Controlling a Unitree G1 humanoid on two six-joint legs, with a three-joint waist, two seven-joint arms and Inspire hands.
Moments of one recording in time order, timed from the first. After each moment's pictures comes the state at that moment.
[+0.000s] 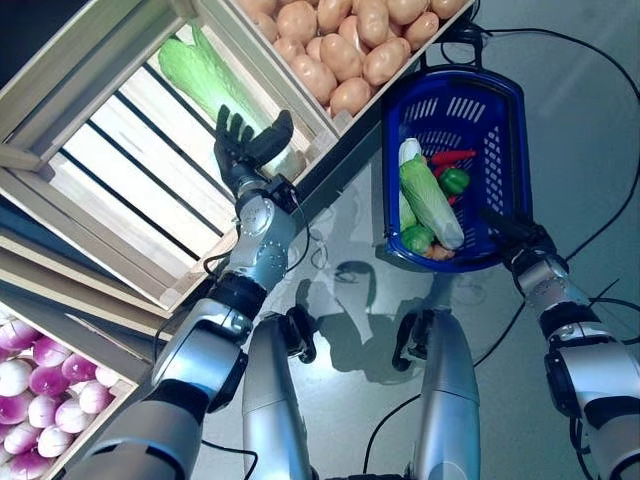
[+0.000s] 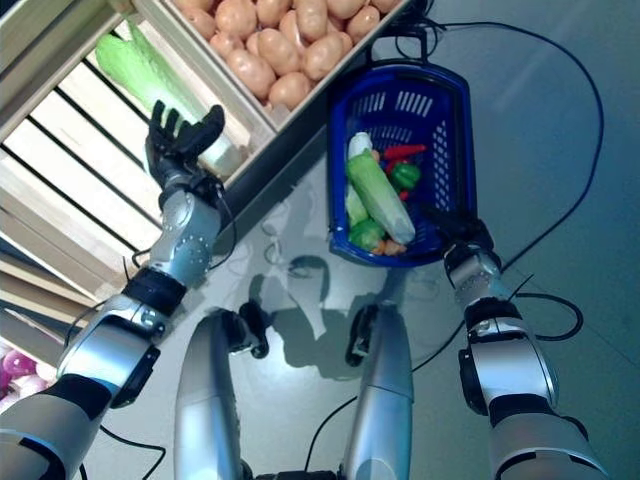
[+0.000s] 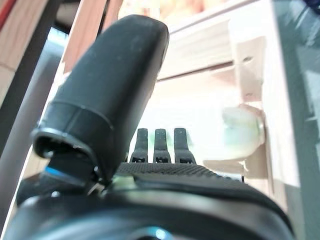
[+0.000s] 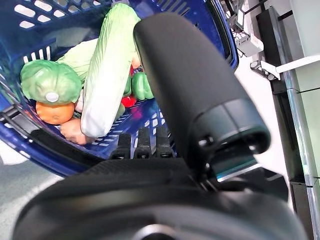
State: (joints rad) left arm -1.01 0.32 -0.35 0.69 -0.98 -0.33 0.81; right arm -0.91 -0.54 0.10 1.21 1.07 0.01 -0.09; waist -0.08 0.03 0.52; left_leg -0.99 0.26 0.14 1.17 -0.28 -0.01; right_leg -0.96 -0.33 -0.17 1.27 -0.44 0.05
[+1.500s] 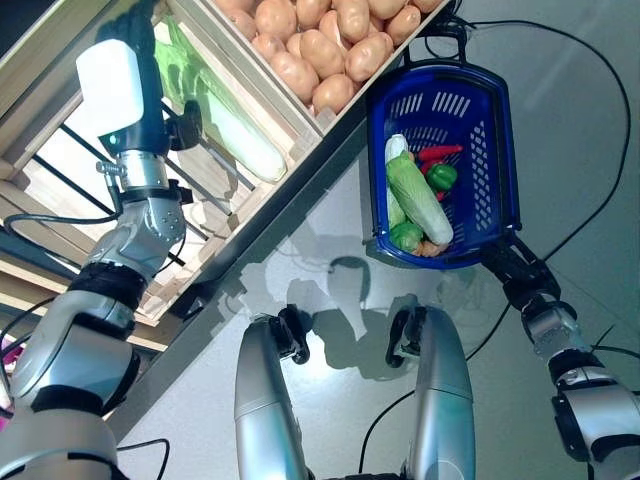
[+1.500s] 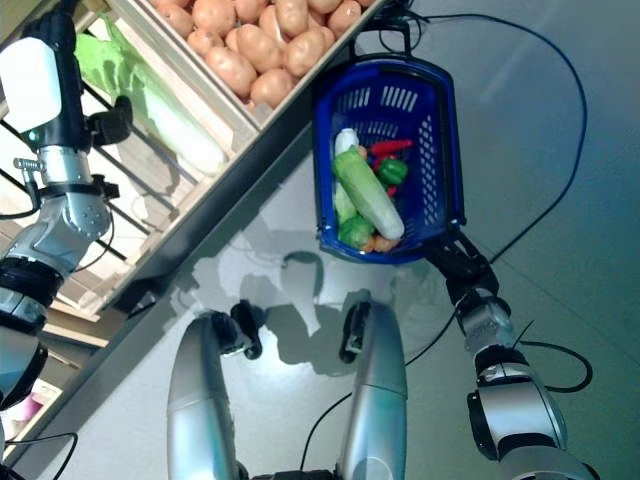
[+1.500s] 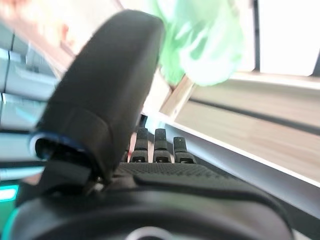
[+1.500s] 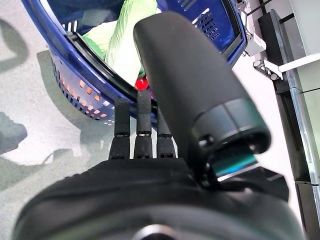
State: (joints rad) left arm -0.98 0.86 -0.57 0.84 0.24 -0.22 0.78; right arm -0.68 -0.57 0.10 1.20 1.11 -0.10 0.16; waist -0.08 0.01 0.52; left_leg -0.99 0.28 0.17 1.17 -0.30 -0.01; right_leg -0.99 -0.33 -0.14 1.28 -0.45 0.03
